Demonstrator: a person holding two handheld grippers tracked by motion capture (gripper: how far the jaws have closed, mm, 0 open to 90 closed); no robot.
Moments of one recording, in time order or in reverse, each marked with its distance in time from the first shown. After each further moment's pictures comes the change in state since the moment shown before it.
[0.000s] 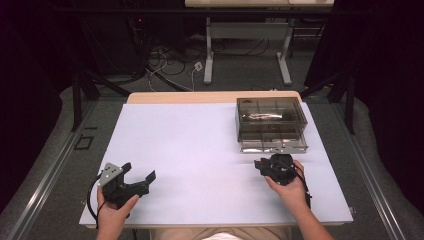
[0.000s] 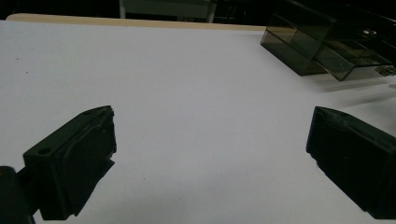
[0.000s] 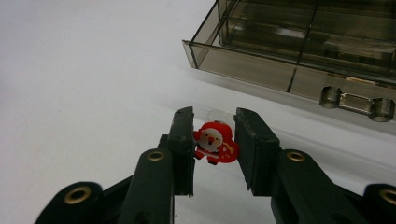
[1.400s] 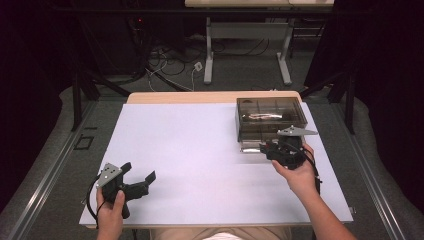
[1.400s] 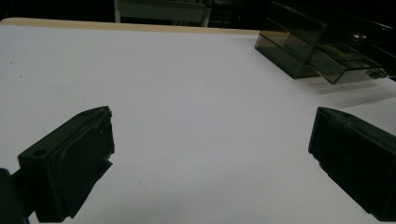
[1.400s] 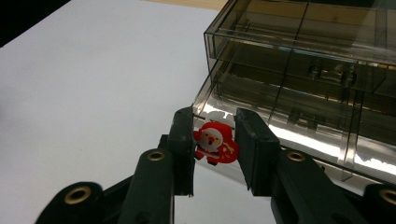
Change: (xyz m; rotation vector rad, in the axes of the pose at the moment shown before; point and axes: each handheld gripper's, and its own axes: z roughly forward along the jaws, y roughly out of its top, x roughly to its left) left arm 0.001 0.000 -0.001 -0.015 -0.023 0.002; right arm -0.001 0.056 -0.034 -0.036 -0.010 -0.023
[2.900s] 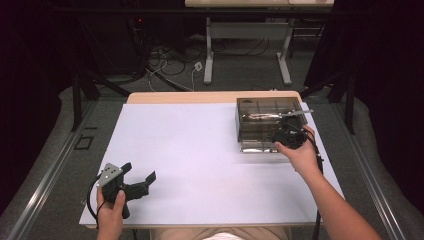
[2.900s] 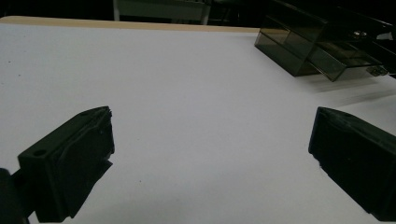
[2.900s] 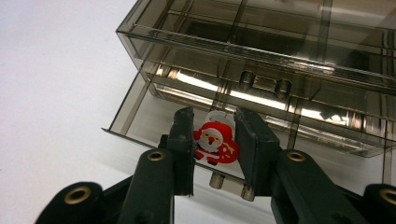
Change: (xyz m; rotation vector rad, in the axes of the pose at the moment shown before) left arm 0.000 -0.001 0.001 0.005 -0.002 0.000; right arm -0.041 0.032 0.034 0.160 -0.133 0.036
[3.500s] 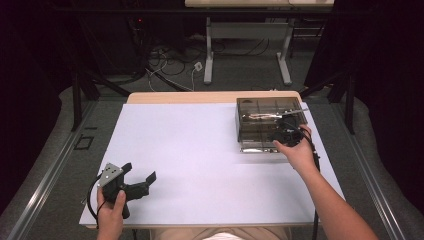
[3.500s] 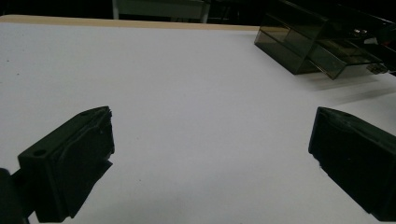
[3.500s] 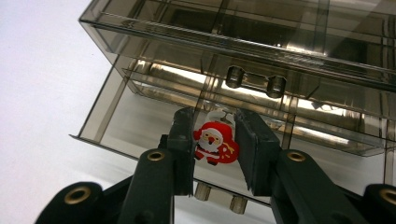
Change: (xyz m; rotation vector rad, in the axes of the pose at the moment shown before) left arm 0.000 0.000 0.001 0.007 -0.003 0.004; right arm -0.005 0.002 0.019 0.047 -0.037 0.019
